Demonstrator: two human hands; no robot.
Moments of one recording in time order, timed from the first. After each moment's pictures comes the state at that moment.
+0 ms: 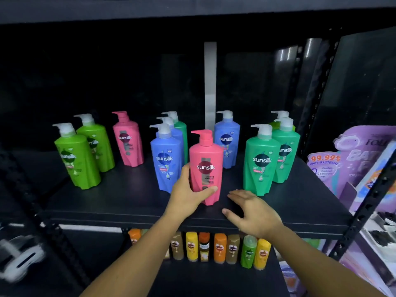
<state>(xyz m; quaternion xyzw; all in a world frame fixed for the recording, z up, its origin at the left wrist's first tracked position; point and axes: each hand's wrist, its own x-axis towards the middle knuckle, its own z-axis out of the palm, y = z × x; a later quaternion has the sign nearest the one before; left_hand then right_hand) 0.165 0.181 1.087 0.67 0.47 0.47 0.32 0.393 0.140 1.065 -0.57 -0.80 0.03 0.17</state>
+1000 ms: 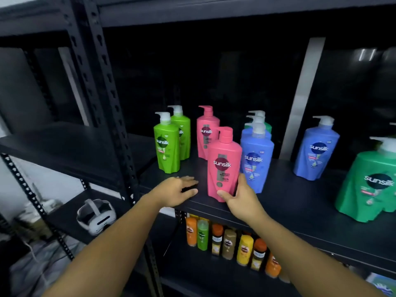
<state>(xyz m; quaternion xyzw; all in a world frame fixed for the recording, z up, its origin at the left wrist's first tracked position) -0.114 0.192 1.089 0.78 0.61 0.10 0.11 0.139 0.178 1.091 -0.51 -0.69 0.35 0.39</state>
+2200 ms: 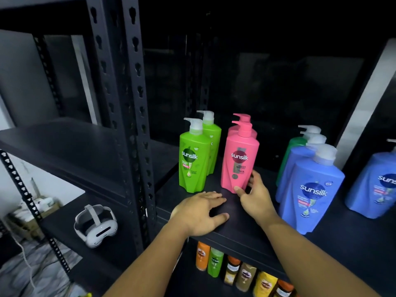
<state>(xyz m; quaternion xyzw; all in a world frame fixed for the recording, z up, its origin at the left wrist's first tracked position) -0.136 0.231 1.069 0.77 0.61 0.15 0.11 0.055 0.313 1.066 -0.52 -0.66 0.32 0.45</state>
